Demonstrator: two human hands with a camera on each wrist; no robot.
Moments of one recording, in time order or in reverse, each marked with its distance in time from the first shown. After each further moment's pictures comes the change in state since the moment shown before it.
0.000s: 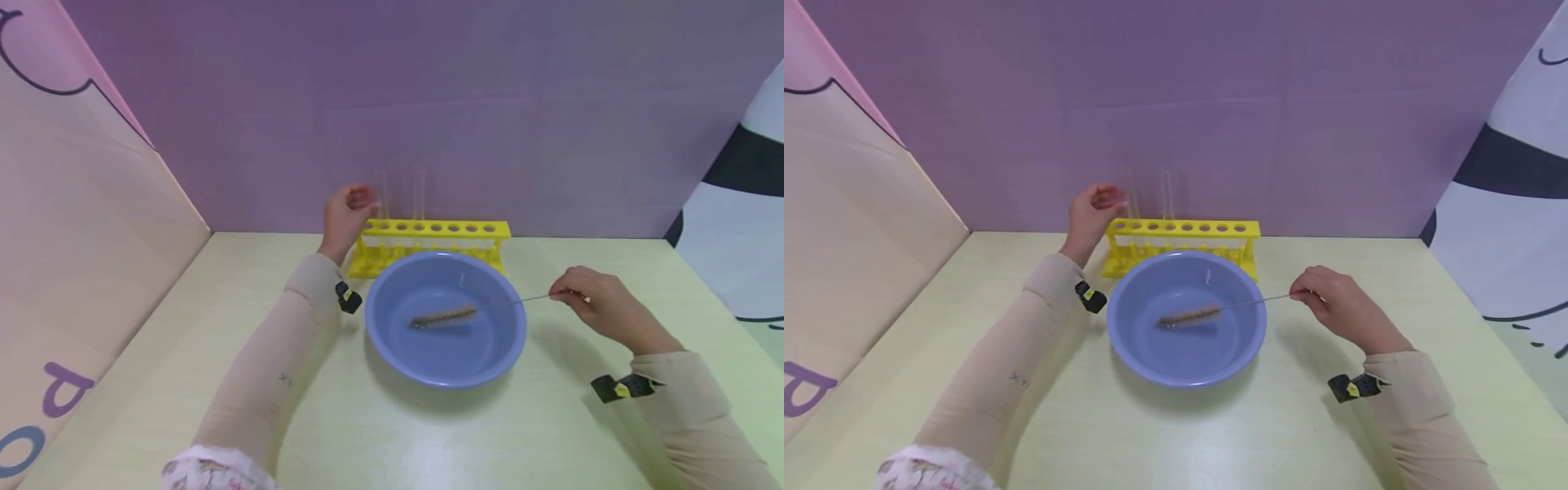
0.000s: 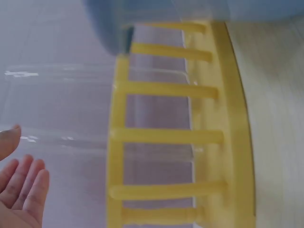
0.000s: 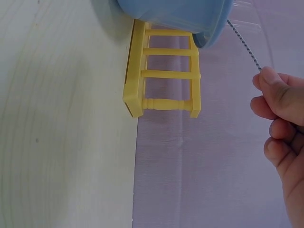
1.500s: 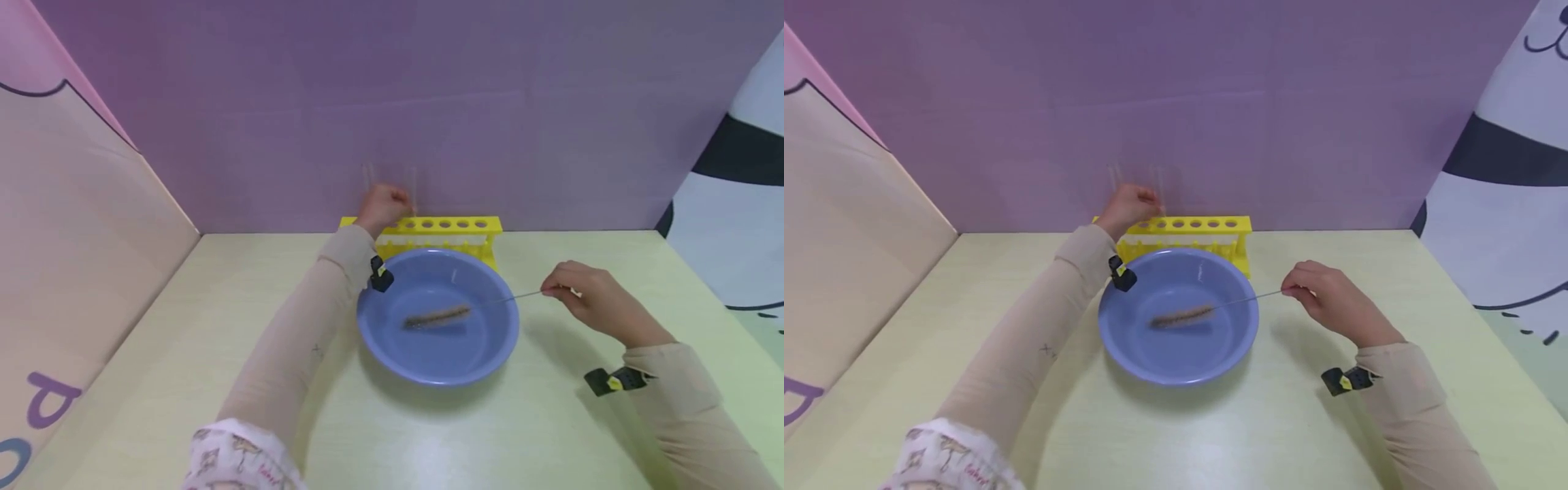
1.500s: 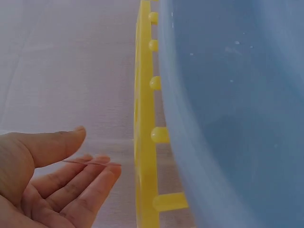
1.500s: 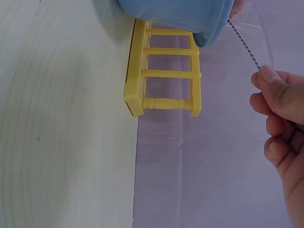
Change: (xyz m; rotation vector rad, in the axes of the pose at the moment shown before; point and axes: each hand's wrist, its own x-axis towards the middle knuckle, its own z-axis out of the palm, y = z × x) left_hand 0.008 0.042 0.046 0.254 -0.345 -0.203; right_hand 0.002 -0.005 0.001 0.036 -0.014 -0.015
